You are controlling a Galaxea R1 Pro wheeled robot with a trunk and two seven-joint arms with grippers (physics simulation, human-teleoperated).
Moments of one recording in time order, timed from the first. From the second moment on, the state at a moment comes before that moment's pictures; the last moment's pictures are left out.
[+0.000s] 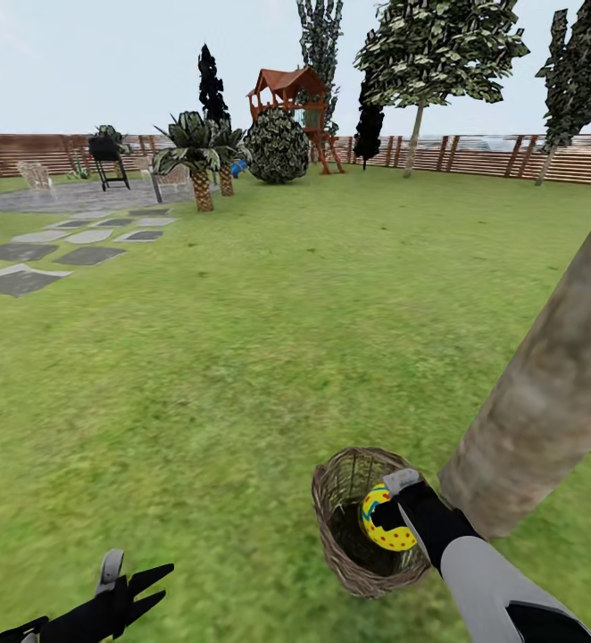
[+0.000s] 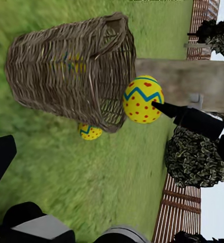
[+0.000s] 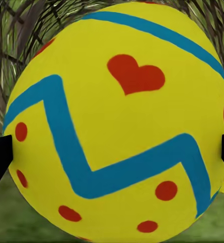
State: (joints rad) left arm -0.40 0.38 -0.28 -0.32 0.89 0.51 -1.17; right arm -0.75 0.04 -0.15 -0.38 0.49 0.51 0.16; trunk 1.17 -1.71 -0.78
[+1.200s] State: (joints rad) left arm -0.40 0.40 -0.28 -0.32 0.89 0.51 -1.17; right arm -0.75 0.05 -0.15 -0.39 0.49 0.51 0.16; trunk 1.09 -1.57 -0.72
